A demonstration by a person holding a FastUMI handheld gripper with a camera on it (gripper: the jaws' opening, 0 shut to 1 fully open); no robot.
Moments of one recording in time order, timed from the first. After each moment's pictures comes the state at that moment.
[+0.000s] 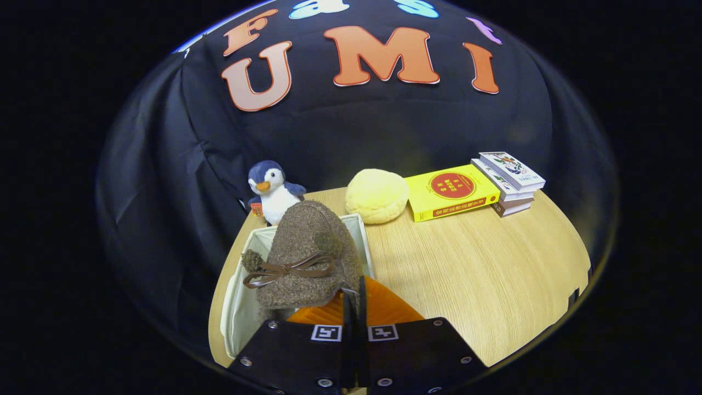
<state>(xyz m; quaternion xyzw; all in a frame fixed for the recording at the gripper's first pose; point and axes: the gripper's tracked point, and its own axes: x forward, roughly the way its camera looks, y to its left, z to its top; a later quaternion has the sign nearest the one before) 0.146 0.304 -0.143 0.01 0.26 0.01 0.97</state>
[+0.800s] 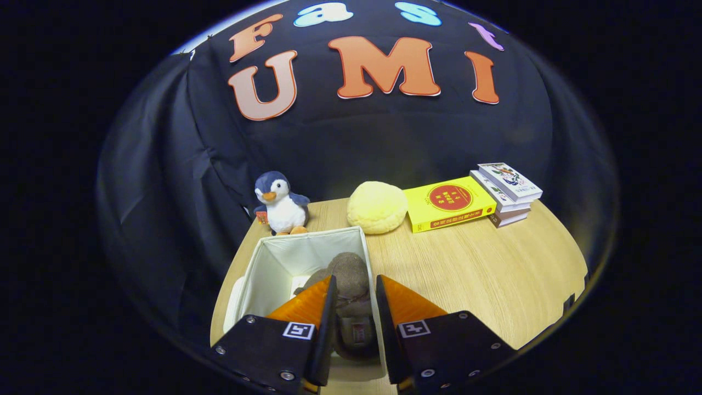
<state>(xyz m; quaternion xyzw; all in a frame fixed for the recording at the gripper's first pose) 0.133 0.300 -0.100 0.01 0.21 0.03 0.98</state>
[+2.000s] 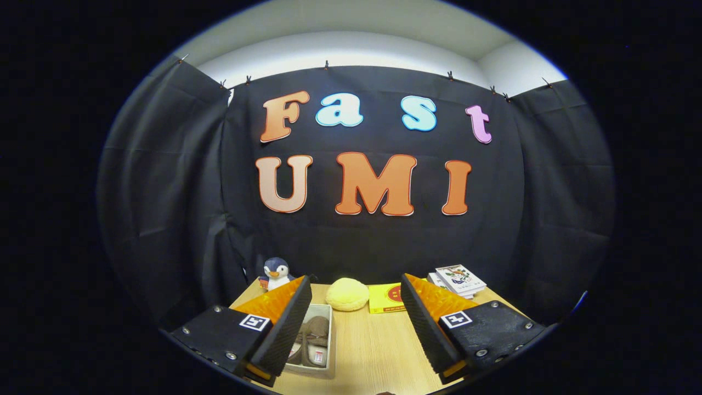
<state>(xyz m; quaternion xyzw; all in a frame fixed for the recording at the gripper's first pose) 0.001 0.242 0.092 -0.05 -0.04 0.02 1.00</state>
